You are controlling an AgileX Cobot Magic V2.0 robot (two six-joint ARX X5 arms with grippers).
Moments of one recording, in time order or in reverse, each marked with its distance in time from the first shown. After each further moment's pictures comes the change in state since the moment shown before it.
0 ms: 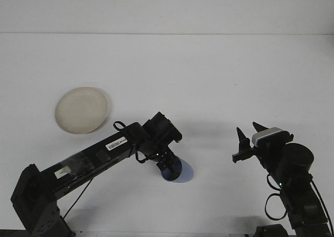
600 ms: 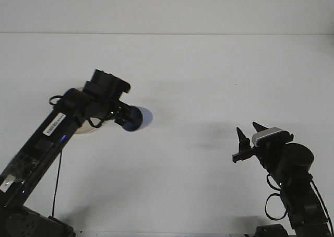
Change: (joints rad) left arm 0.436 -0.158 0.277 -0.241 -0.175 0.016; right arm 0.000 0.000 0.000 0.000 0.000 0.000
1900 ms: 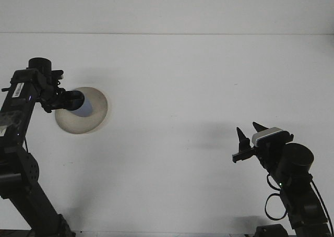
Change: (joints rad) left arm 0.543 0.341 0.088 -0.019 -0.023 0.023; right arm 0.000 0.000 0.000 0.000 0.000 0.000
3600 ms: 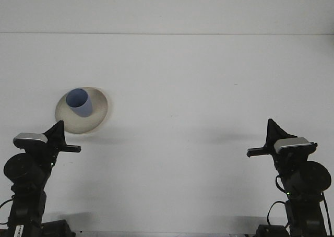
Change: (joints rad) left arm -0.001 -1.314 -1.270 1.109 0.123 -0.097; right arm -0.156 -0.153 -0.113 0.245 0.053 0.090
